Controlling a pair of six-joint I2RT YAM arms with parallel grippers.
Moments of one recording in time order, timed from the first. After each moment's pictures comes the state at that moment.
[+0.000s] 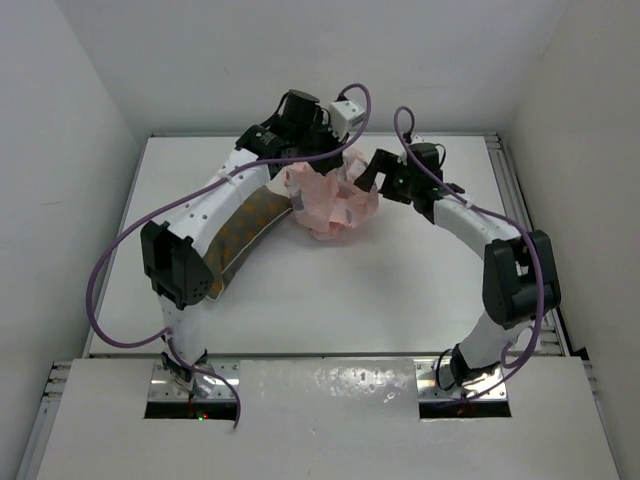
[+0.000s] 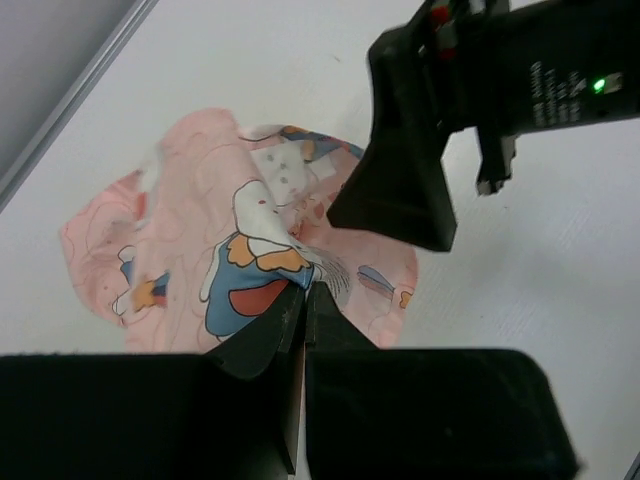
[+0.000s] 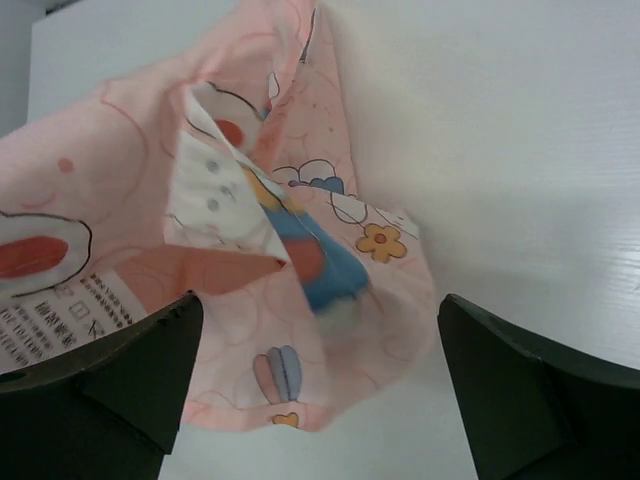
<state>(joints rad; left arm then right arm) -0.55 1.91 2.01 -0.70 0.30 0.31 0.25 1.68 1.13 0.00 -0.19 0.55</state>
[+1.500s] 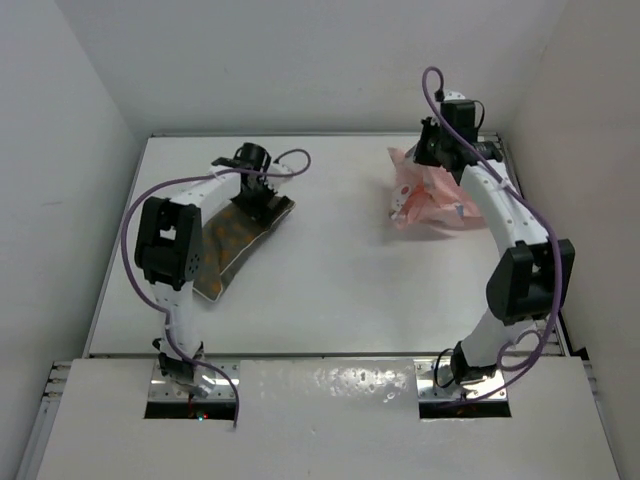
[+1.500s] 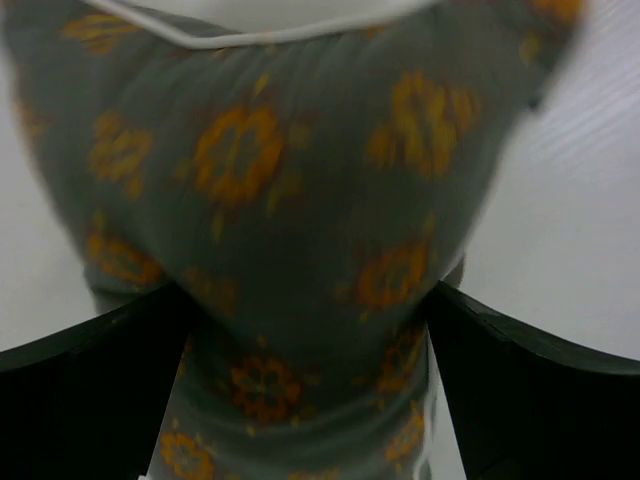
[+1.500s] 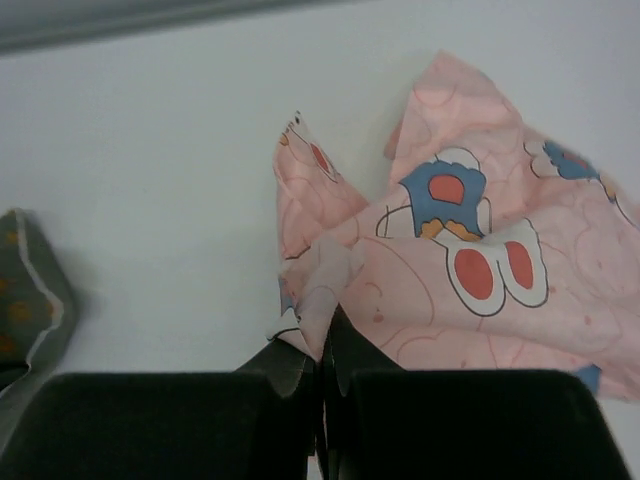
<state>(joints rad) -0.25 1.99 1.58 -0.76 0.08 0.50 0.13 1.68 1.54 -0.44 0.00 0.25</state>
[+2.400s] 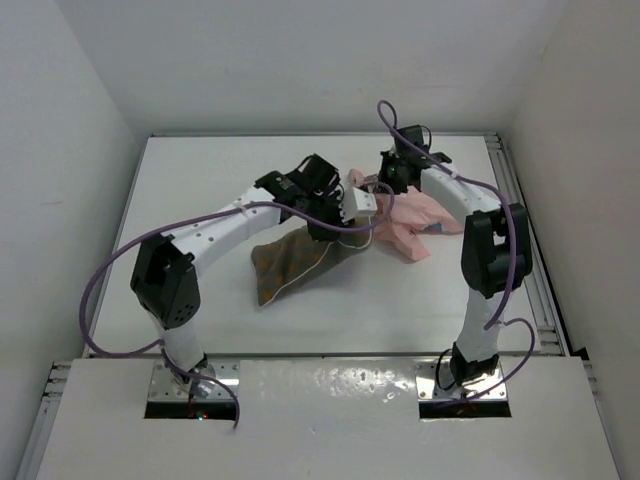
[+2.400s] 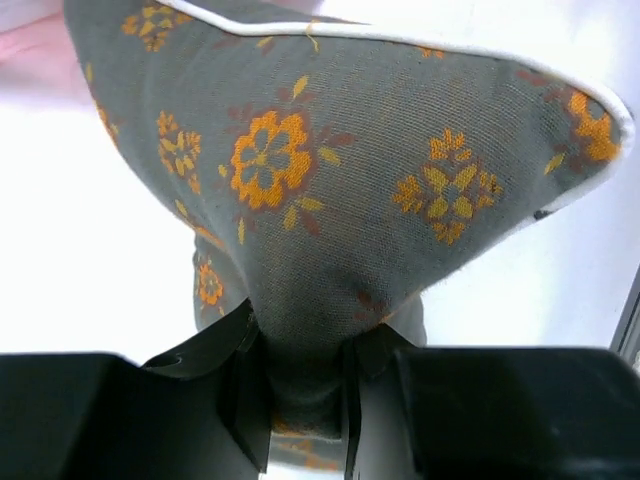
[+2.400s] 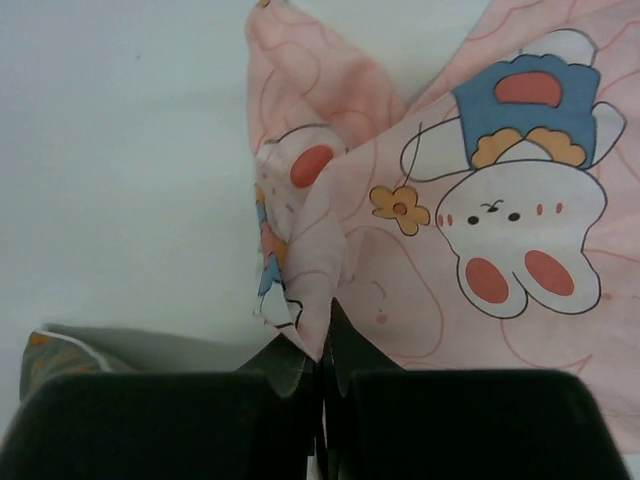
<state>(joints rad) -0.68 1.75 1.58 -0.81 0.33 0.67 0.24 1.95 1.51 -0.44 -0.10 0.40</state>
